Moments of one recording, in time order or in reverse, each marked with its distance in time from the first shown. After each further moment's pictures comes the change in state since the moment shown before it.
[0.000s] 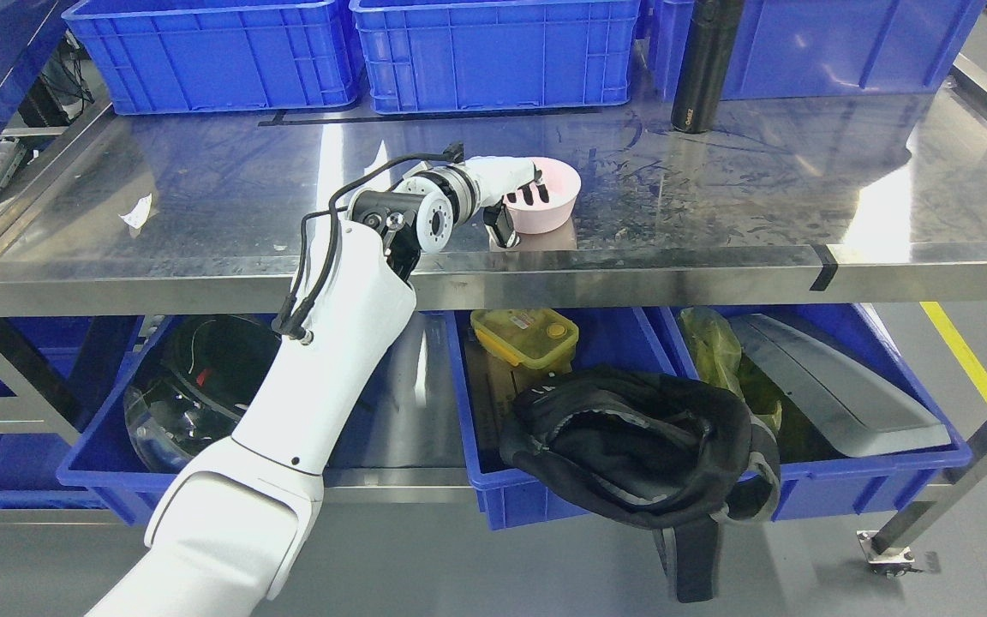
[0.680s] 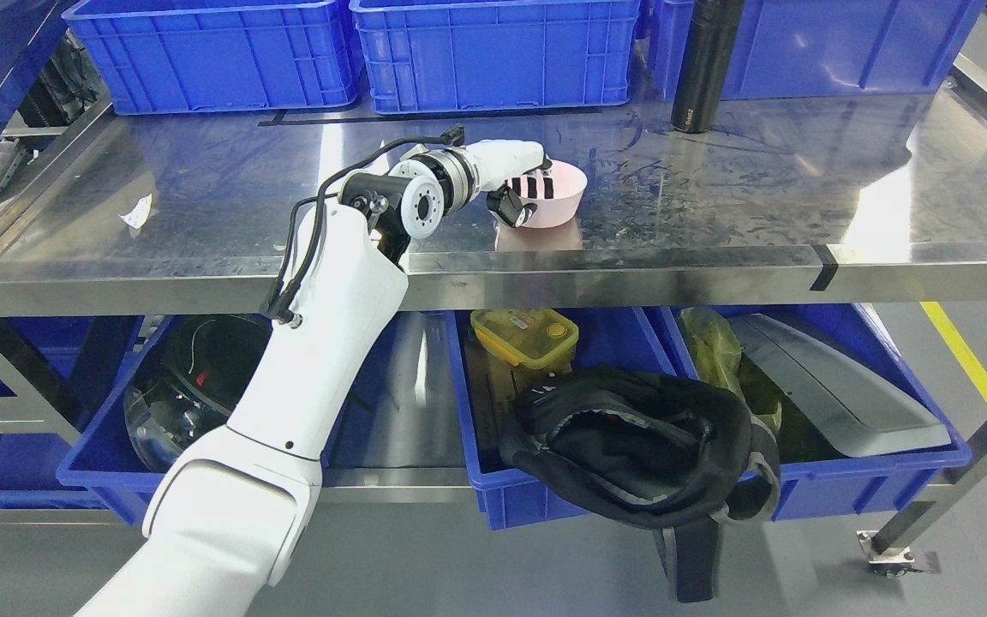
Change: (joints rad) left arm -0.029 -0.001 0.049 0.032 0.043 -0.118 0.015; right arm 0.000 0.000 0.000 0.000 0.000 0.000 0.000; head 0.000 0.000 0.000
